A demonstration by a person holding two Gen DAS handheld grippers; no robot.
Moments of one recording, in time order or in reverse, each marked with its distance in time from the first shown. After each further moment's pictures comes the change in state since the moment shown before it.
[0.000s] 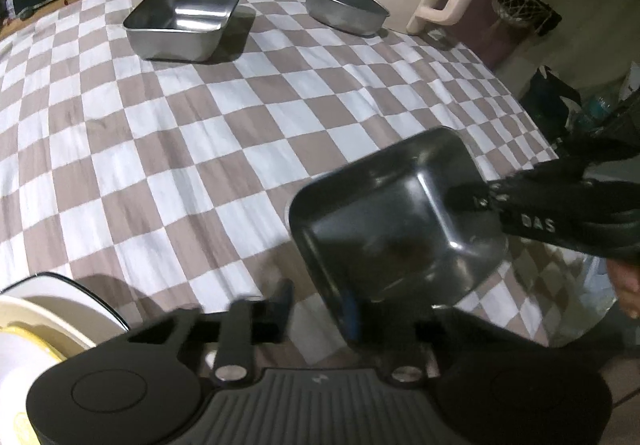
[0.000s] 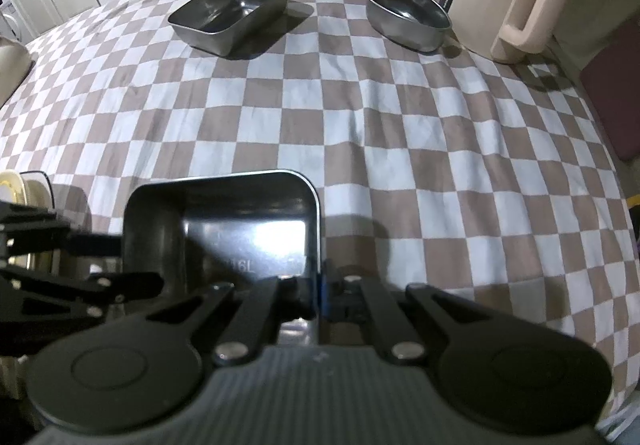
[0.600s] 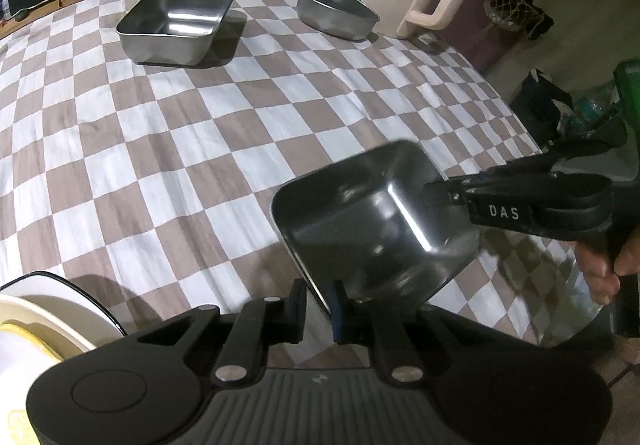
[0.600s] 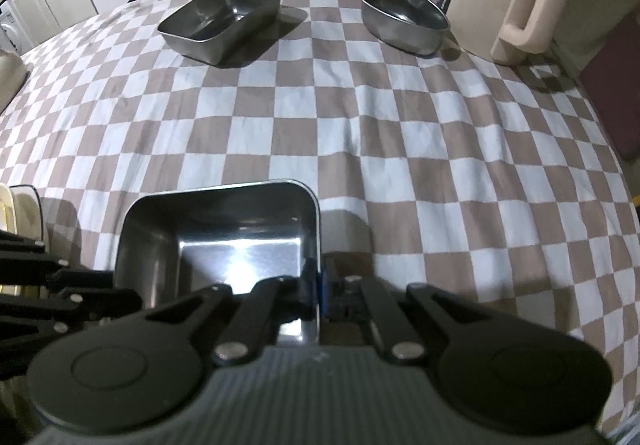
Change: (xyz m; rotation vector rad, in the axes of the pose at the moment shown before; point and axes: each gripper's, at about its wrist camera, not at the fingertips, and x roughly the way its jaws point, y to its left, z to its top) left arm -0.005 -0.004 -0.001 0.003 -0.018 -0.019; right arm 0.011 -0.006 0.001 0.010 -0.022 0.004
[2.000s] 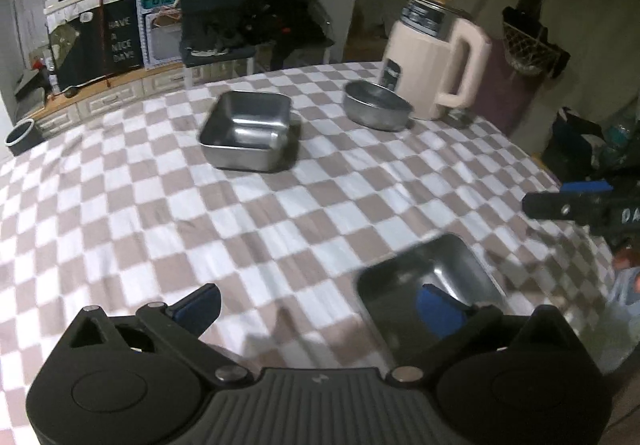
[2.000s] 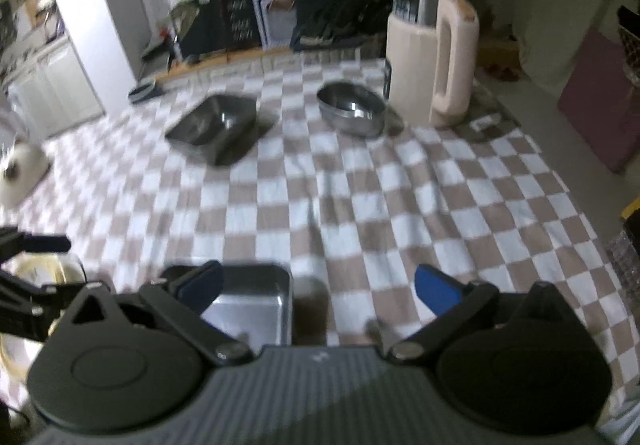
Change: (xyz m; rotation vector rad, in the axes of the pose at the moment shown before) left arm -0.069 0.015 0.010 0.063 -0.238 0.189; right arm -0.083 -0.031 -0.014 0.154 -0.292 0.029
